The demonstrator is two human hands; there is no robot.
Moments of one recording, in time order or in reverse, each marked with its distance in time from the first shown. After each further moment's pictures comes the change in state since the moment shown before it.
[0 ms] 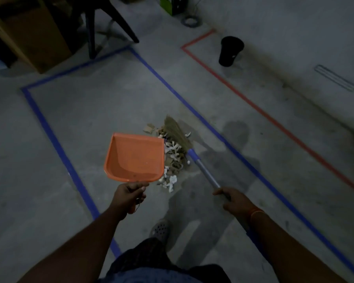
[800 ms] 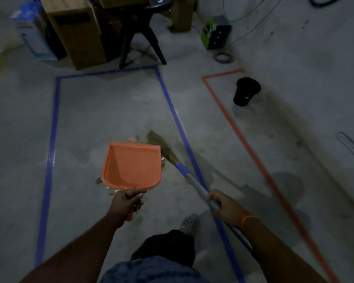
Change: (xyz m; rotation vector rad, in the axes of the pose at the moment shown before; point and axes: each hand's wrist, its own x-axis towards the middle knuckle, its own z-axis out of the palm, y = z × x) left_hand 0.067 0.027 0.435 -0.205 0.342 0.069; right_hand 0.139 0.225 -0.370 -0.146 -0.191 -0.428
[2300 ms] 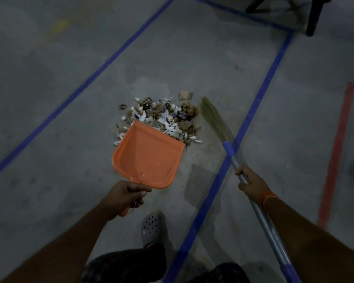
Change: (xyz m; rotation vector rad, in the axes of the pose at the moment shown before) left_hand 0.197 -0.177 0.247 -0.168 0.479 -0.185; right_hand 0.491 0.242 -0.119 -0.370 -0.364 -0.298
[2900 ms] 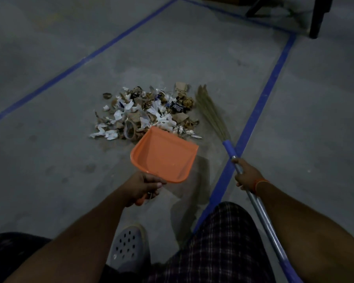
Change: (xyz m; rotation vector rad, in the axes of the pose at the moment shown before) left_hand 0.208 -0.136 0.095 -0.108 -0.122 0.045; right_hand 0.161 0.141 0.110 0.000 0.042 0.099
